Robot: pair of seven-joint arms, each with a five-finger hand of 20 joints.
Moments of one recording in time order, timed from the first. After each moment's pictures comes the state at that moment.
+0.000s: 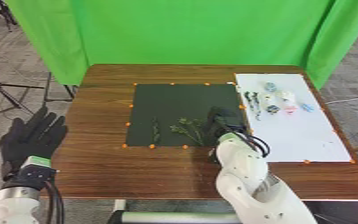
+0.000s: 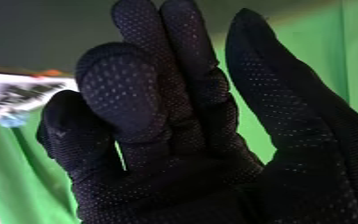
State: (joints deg) left arm 135.7 -50.5 -100.9 -123.6 6.9 14.8 28.3; right arm -87.5 -70.2 56.9 -112.1 -140.6 -17.3 45.6
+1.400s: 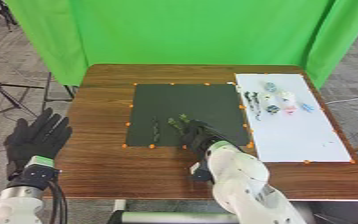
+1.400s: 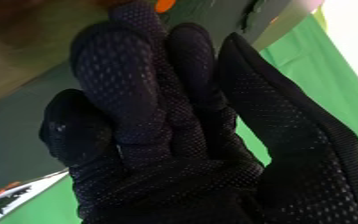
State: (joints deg) left arm 134.3 -51.2 -99.8 -122.8 6.7 14.4 26.6; right arm -91.2 -73.2 57.9 -115.2 -125.5 -19.7 39.8
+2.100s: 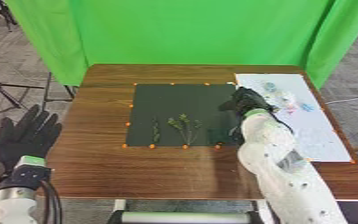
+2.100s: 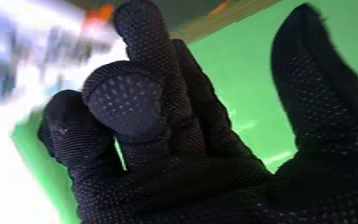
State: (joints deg) left arm 136.3 -51.3 -101.6 -124.1 5.1 14.3 31.4; right arm -80.8 -68.6 65.5 -107.9 -134.8 -16.2 47.3
